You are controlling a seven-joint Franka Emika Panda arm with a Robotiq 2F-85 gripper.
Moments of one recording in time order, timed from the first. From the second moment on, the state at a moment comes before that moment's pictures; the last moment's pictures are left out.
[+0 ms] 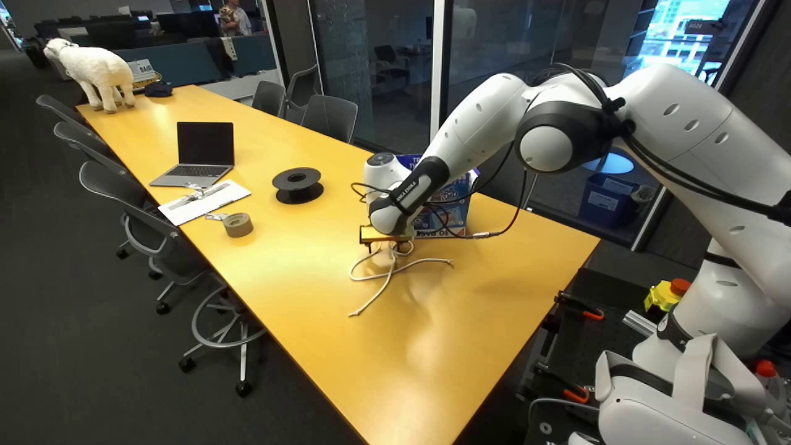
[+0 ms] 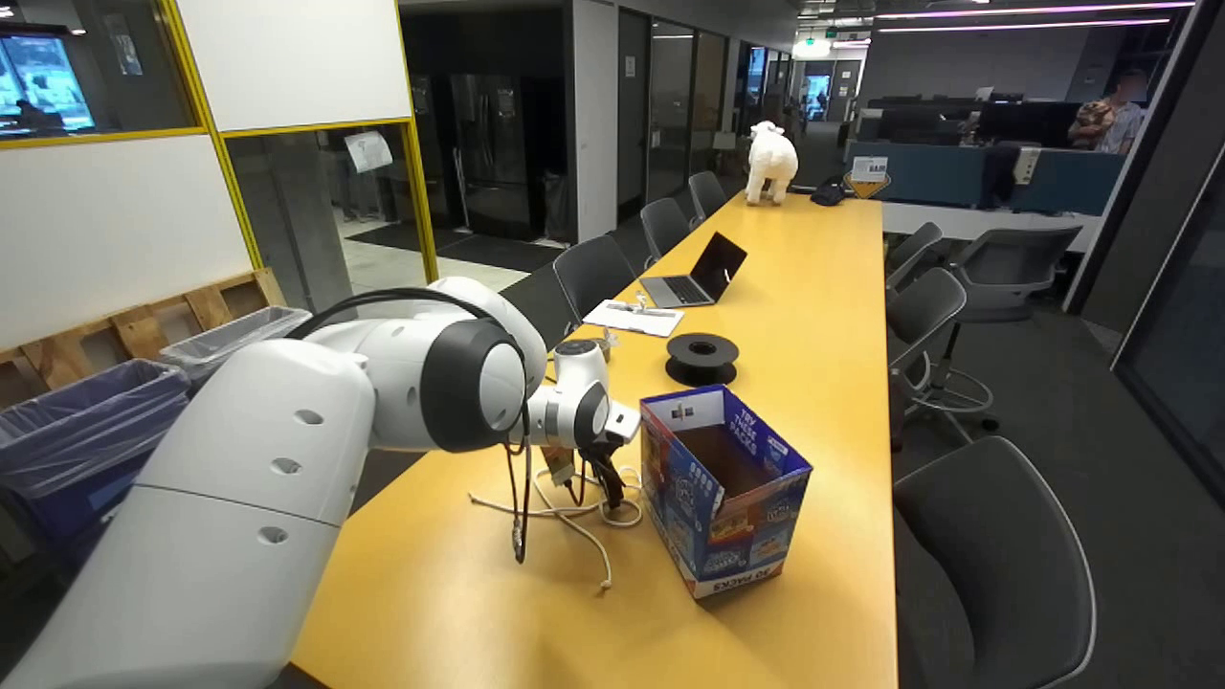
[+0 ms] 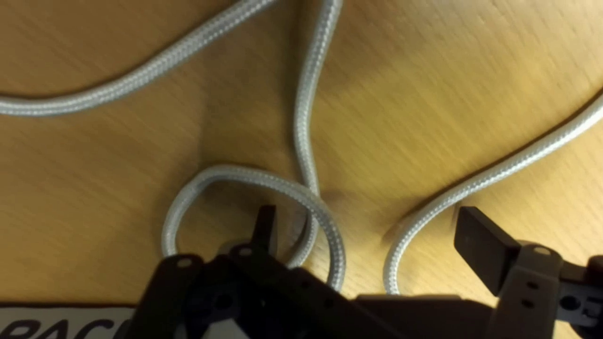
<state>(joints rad) 0.12 0.97 -0.16 -1.48 -0.01 2.58 0.92</state>
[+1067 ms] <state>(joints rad) 0.06 0.97 -0.11 -1.43 0.06 2.51 0.85</state>
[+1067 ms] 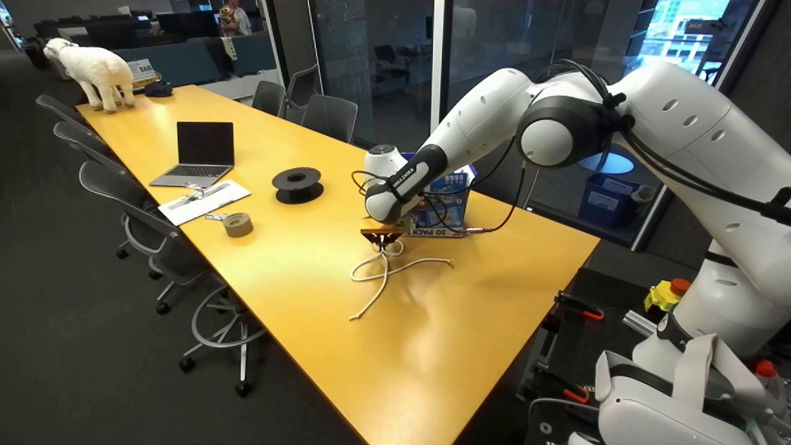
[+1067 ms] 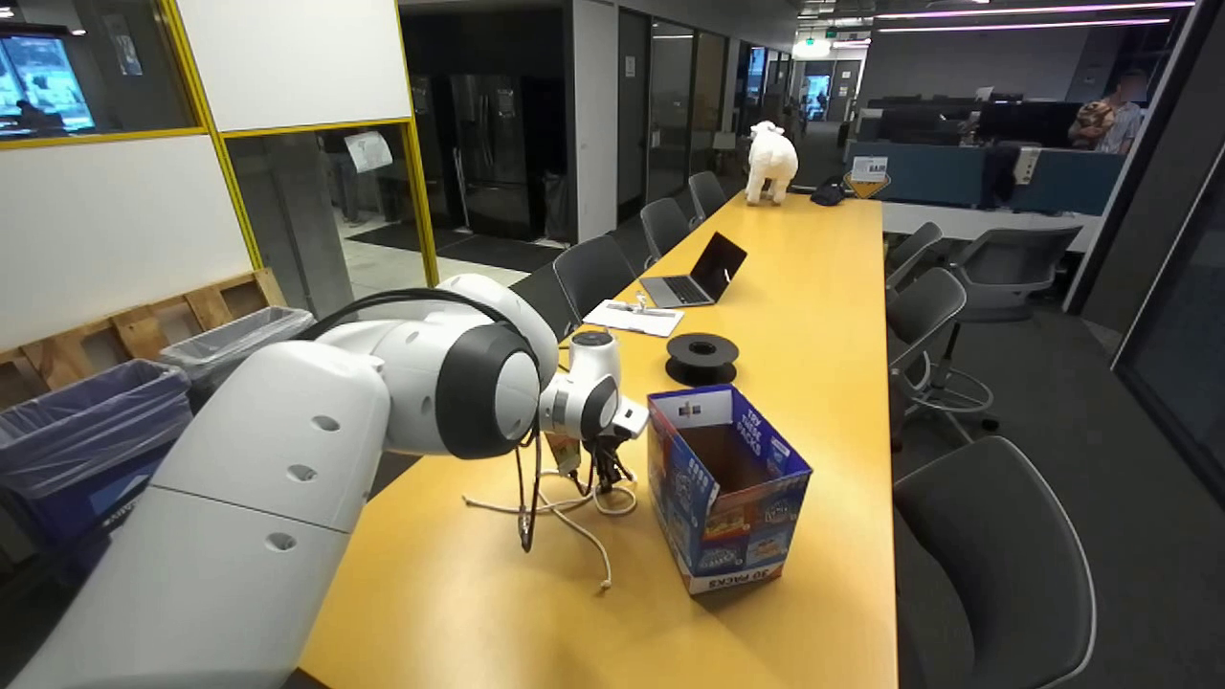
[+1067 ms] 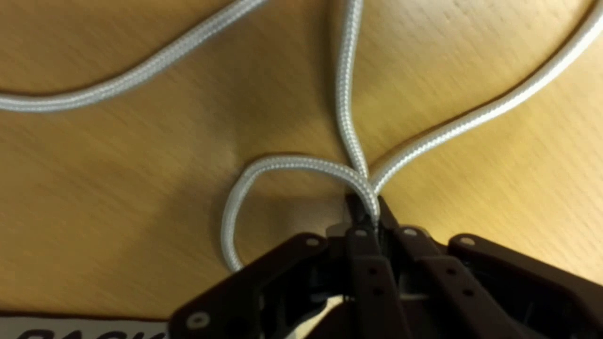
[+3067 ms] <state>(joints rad) 0.16 0.25 -0.27 -1.87 0.84 3.40 0.16</state>
